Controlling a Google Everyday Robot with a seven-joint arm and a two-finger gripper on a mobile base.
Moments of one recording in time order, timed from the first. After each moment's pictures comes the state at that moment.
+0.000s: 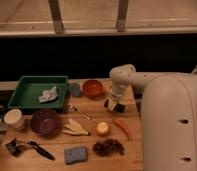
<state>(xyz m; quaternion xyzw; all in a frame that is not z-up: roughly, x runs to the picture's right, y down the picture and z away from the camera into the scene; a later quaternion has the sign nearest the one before) 0.103 0.092 0.876 -0.36 0.06 0.30 0.88</state>
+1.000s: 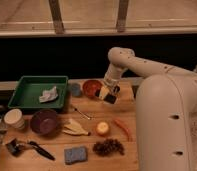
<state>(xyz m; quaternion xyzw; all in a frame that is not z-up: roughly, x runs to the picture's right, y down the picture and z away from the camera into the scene) 0.047 0.038 0.838 -0.43 -0.01 0.32 0.84</state>
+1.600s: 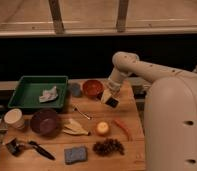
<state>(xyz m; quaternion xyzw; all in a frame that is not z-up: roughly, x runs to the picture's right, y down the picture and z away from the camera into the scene) 0.054 0.063 0.824 -0.42 -0.01 0.35 0.84</state>
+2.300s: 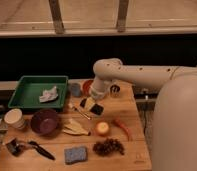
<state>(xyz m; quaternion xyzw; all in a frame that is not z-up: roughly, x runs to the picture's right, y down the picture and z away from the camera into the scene) -0.049 0.089 0.777 -0.40 -0.05 0.31 0.86</state>
